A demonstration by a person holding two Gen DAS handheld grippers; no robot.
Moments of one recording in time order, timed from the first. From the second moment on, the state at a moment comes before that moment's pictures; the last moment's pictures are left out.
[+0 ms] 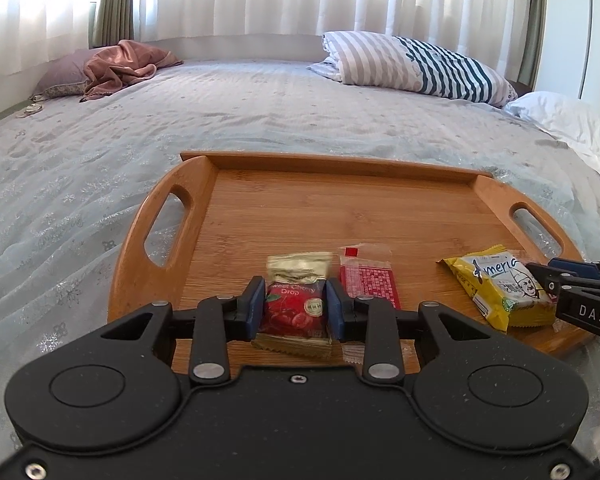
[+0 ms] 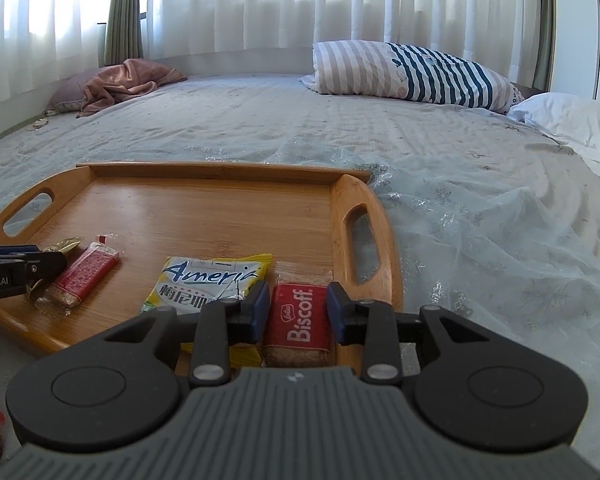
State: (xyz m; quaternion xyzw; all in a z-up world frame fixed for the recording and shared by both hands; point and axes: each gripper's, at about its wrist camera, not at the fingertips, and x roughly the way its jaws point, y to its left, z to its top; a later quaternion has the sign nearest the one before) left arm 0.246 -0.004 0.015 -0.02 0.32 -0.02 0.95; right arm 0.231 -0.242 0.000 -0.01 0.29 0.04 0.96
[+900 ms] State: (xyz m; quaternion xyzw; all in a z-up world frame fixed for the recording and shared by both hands) left arm 0.184 0.004 0.049 0.01 0.30 -0.05 0.95; right arm 0.180 -0.256 0.025 0.02 0.26 0.04 0.97
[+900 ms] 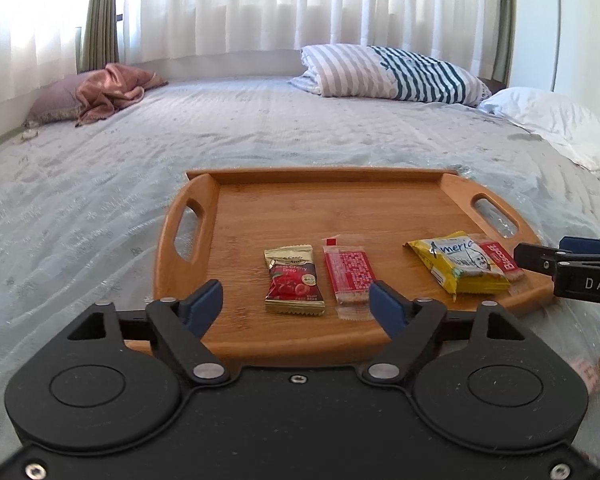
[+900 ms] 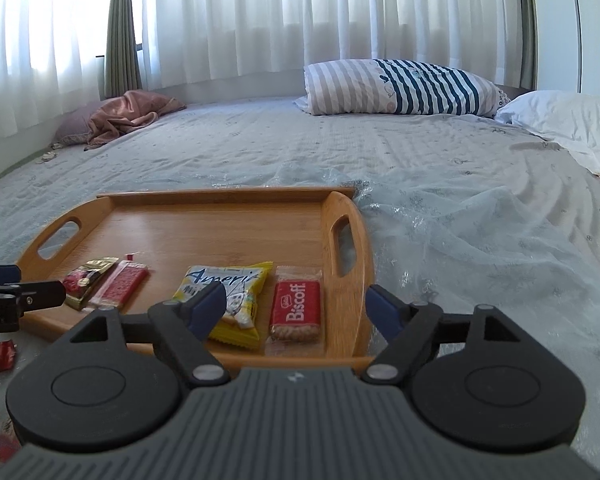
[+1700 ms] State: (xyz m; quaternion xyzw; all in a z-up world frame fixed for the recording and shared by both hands) left arm 0.110 0.030 0.035 0.01 0.28 -0.05 0.96; right arm 0.109 -0.267 0.006 0.05 0.24 0.06 0.97
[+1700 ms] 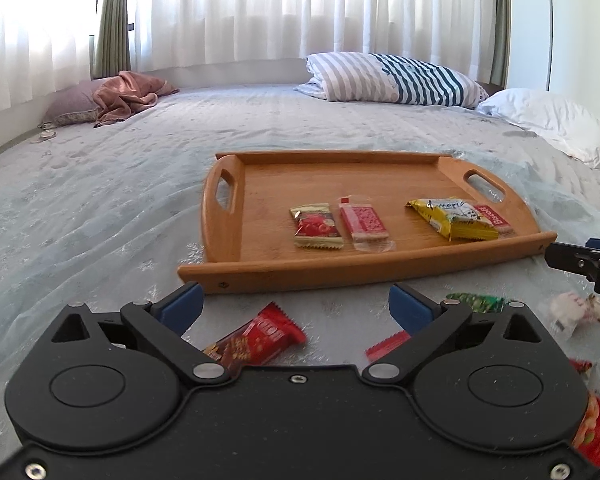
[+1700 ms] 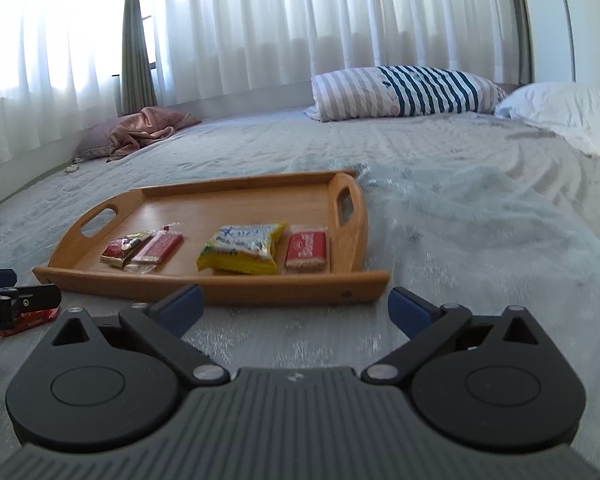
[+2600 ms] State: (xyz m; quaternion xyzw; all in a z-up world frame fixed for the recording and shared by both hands) left arm 0.099 0.055 0.007 -0.02 0.31 -0.02 0.95; right arm 0.074 -0.250 -0.018 0.02 0.25 0.02 0.97
